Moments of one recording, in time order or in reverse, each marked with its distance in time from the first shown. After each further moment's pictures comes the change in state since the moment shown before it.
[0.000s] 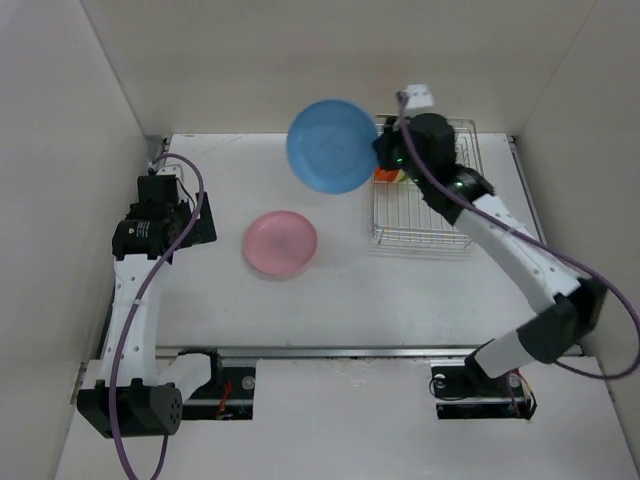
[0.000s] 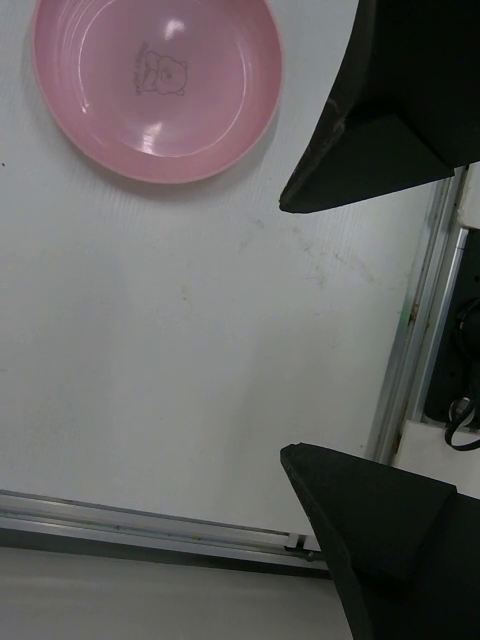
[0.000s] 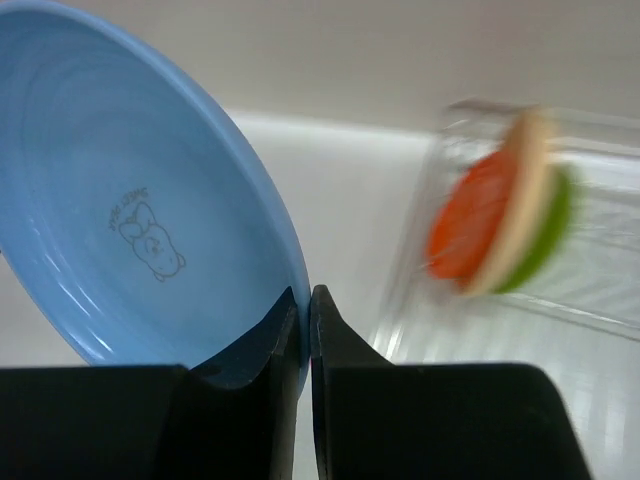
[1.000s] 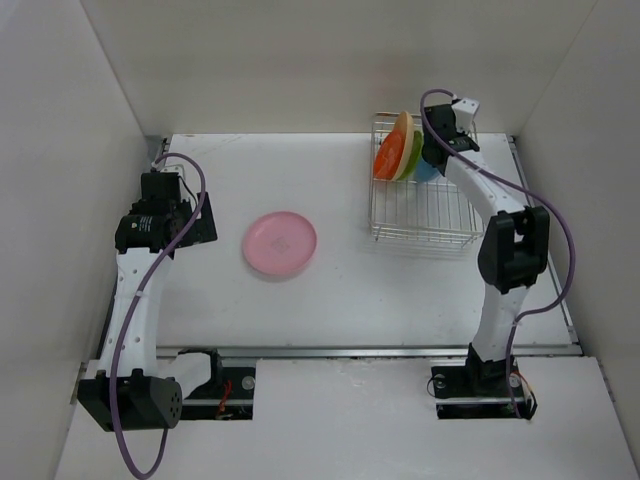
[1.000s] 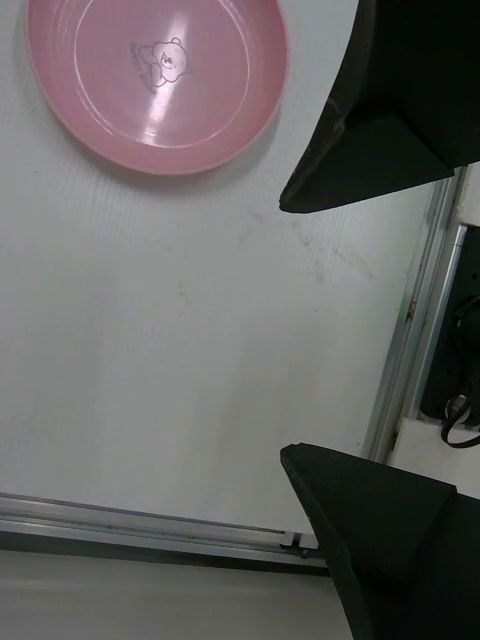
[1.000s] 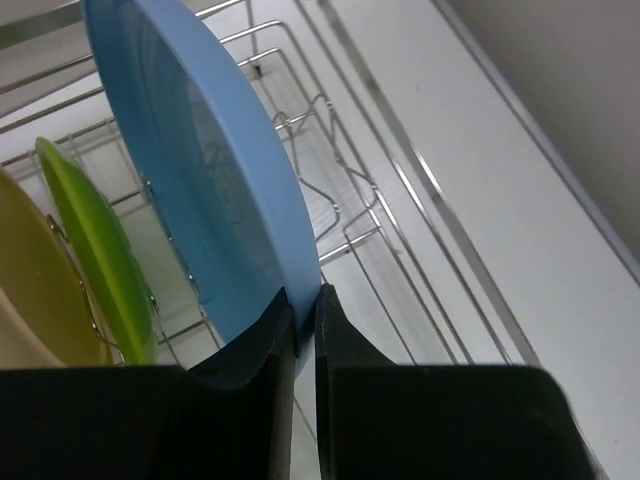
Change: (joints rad) left arm 0.000 0.034 0.000 -0.001 -0.011 0.000; right arm -0.301 0.584 0.248 -0.192 0.415 0.188
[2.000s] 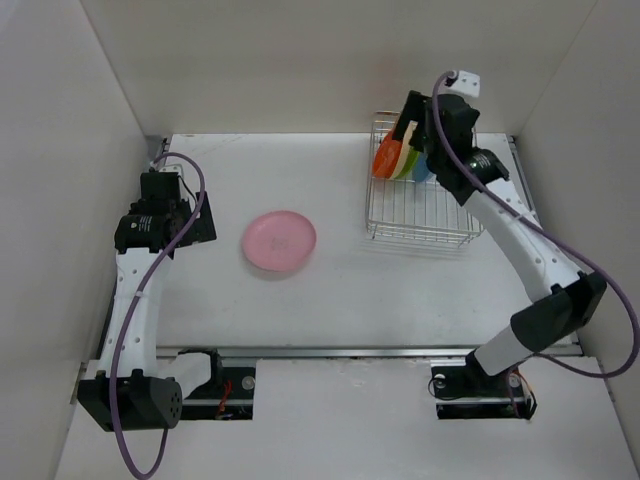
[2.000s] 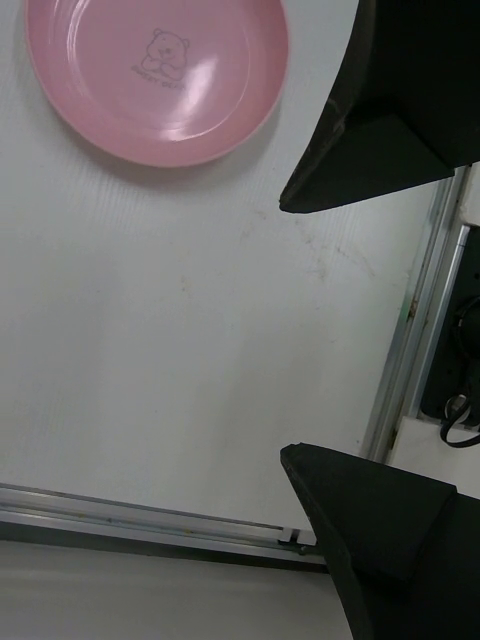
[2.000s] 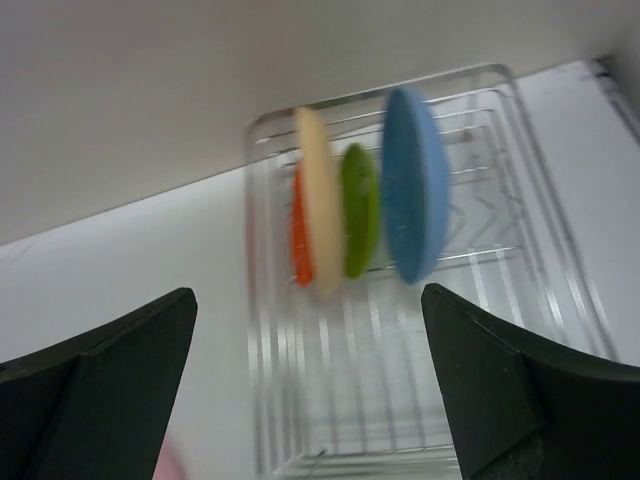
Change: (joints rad) left arm 0.000 0.000 0.004 -0.002 -0.015 -0.007; right arm 0.267 -0.454 -0.101 0.036 -0.193 0.000
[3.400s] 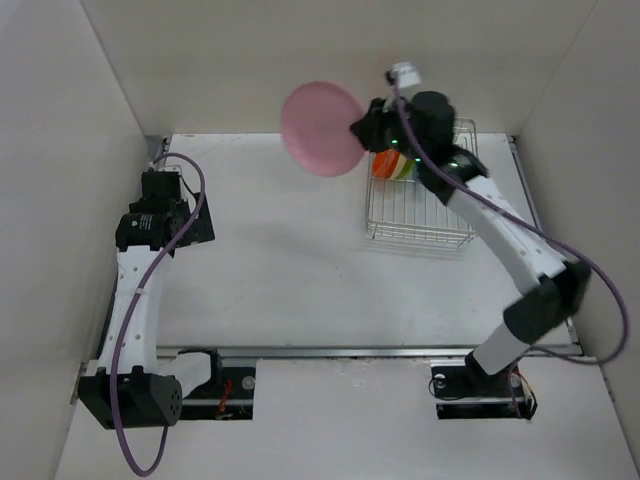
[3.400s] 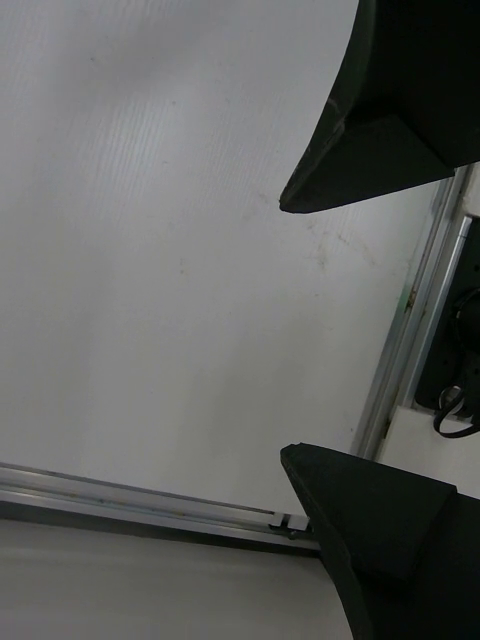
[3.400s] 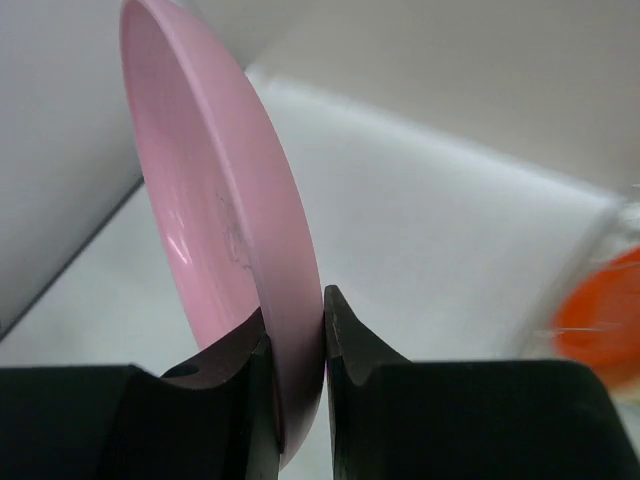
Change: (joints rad) left arm 0.000 0.014 0.001 -0.006 -0.031 0.002; right arm 0.018 0.013 -0.007 0.230 -0.570 -0.220
